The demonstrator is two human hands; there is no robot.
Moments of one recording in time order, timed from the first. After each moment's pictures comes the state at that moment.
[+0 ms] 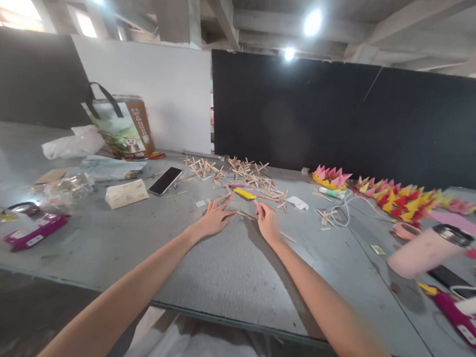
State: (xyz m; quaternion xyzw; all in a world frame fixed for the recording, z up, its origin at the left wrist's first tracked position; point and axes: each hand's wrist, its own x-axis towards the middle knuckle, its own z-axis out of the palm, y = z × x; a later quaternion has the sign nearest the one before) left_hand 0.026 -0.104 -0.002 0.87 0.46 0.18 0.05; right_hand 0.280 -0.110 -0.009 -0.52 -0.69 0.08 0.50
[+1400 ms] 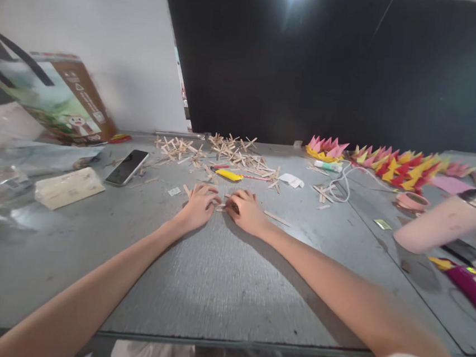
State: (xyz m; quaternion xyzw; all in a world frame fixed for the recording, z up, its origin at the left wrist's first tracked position) left_hand 0.051 -0.099 -0.002 0.84 0.46 0.28 0.08; right_hand 0.268 -0.126 -0.004 -0.46 -0.83 0.06 0.30
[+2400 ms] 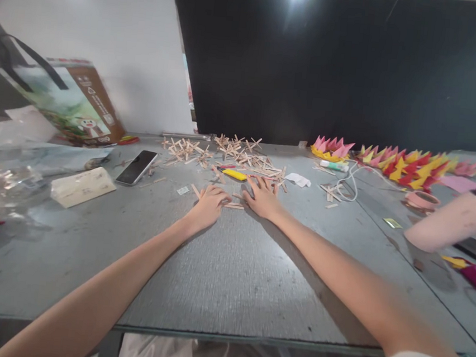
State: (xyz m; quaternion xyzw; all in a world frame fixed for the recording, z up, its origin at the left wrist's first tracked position) left_hand 0.055 -0.103 0.001 0.86 0.45 0.23 0.10; right_hand 0.292 -0.076 -0.017 -0.60 -0.77 -0.01 0.22
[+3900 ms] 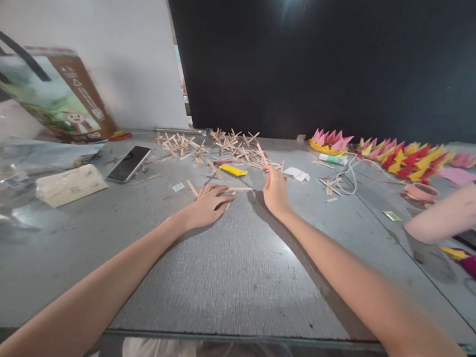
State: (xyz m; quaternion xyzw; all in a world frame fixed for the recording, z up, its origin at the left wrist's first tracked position) left_hand 0.048 -0.109 0.003 0.90 0.40 0.15 0.07; right_hand 0.316 -0.080 -0.010 -0.60 -0.67 -0.05 0.44
